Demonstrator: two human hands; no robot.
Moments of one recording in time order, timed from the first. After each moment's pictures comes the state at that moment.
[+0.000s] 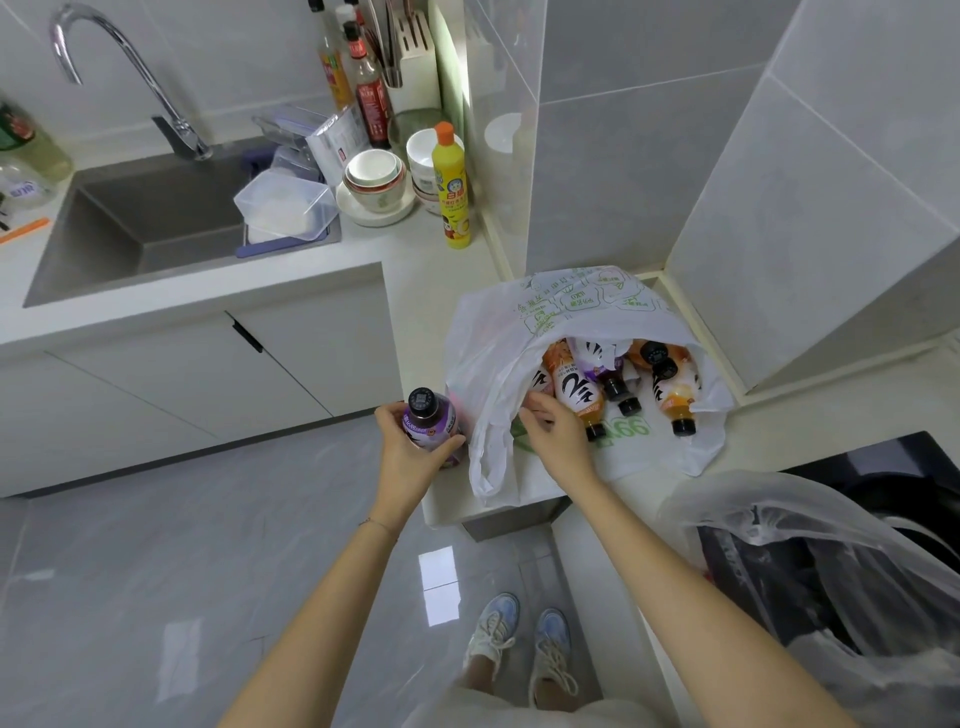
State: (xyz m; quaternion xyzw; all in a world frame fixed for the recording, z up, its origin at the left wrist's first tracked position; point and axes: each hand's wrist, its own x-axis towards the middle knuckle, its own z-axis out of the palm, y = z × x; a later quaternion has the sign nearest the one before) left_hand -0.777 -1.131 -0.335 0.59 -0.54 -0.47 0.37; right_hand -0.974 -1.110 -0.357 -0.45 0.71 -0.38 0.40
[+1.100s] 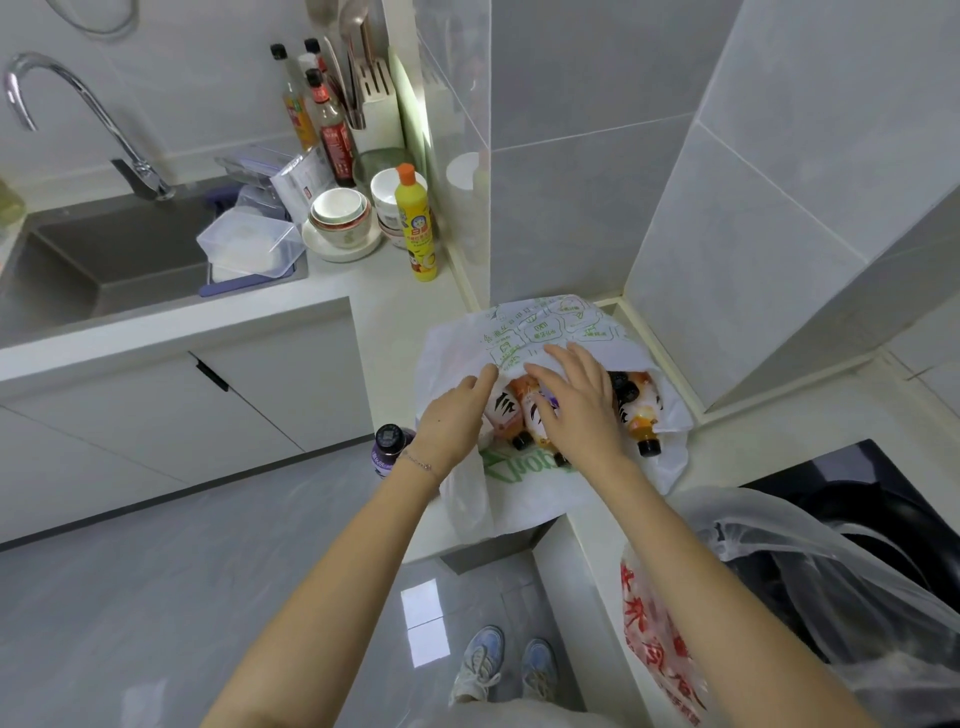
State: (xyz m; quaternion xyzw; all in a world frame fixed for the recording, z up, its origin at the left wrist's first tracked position) left_hand -0.868 -1.194 -0.292 0.45 -0.88 -0.14 0.01; right_hand -1.038 -1.131 -0.314 -0.65 0.70 -0.30 0.00
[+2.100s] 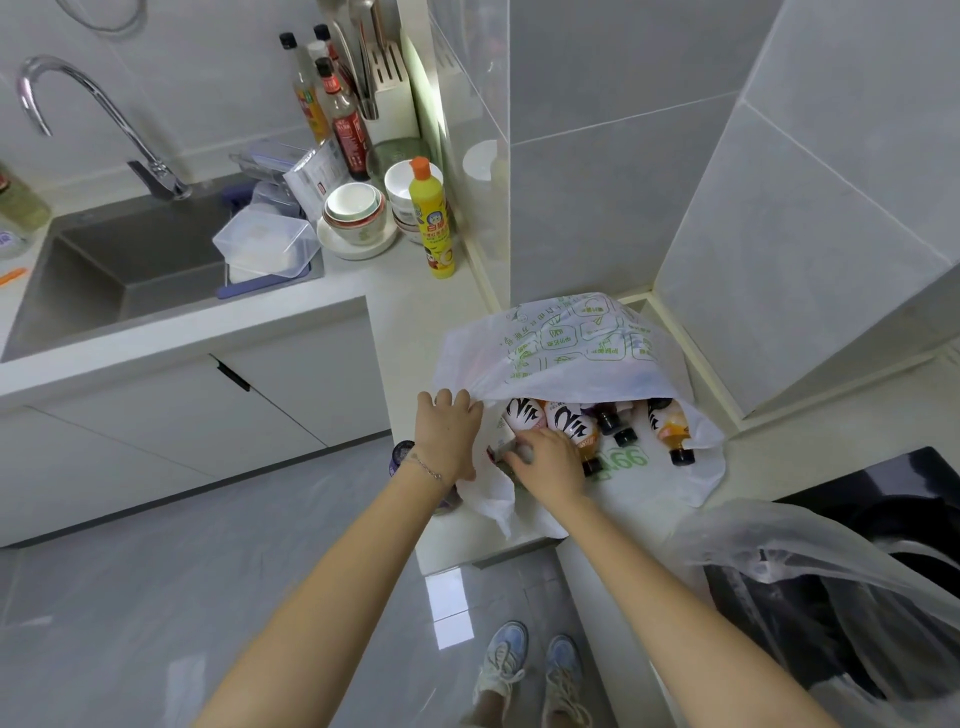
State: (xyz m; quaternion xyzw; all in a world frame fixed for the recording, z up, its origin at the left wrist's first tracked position) left_hand -0.851 -1.212 -0.296 0.43 -0.86 0.05 -0.26; right_hand -0.985 -1.143 -0.389 -0.55 0.77 -0.19 0.24
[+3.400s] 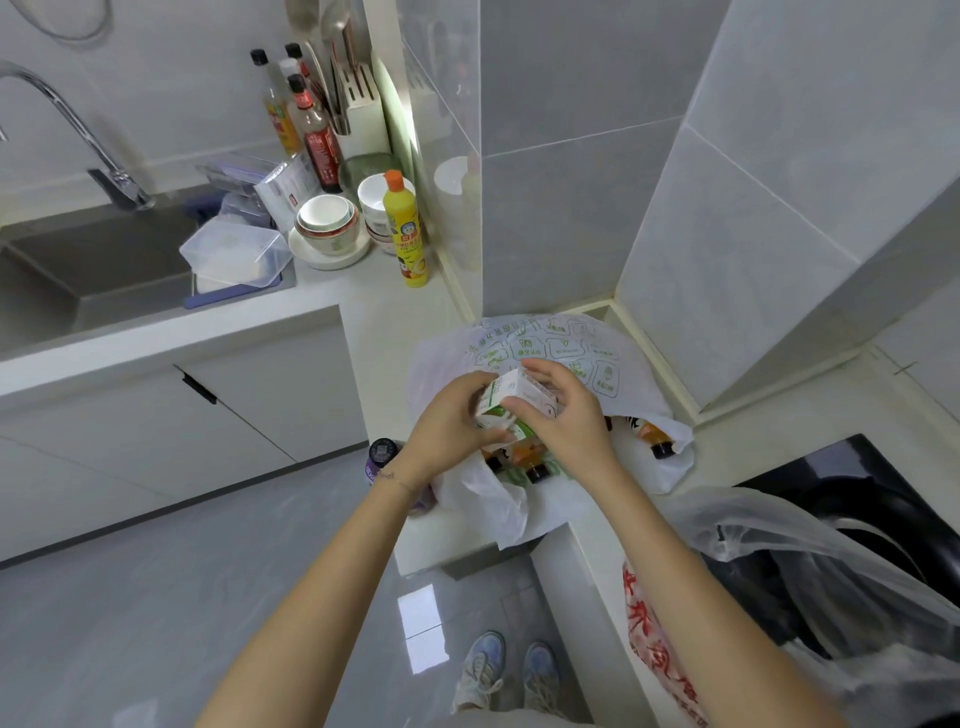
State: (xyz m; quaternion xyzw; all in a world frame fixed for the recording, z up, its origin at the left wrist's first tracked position) left_hand -0.860 -1.196 -0.277 0.39 -0.77 -0.46 0.20; right_hand -1.009 -1.117 -0.258 -0.44 0.65 -0.50 0.37
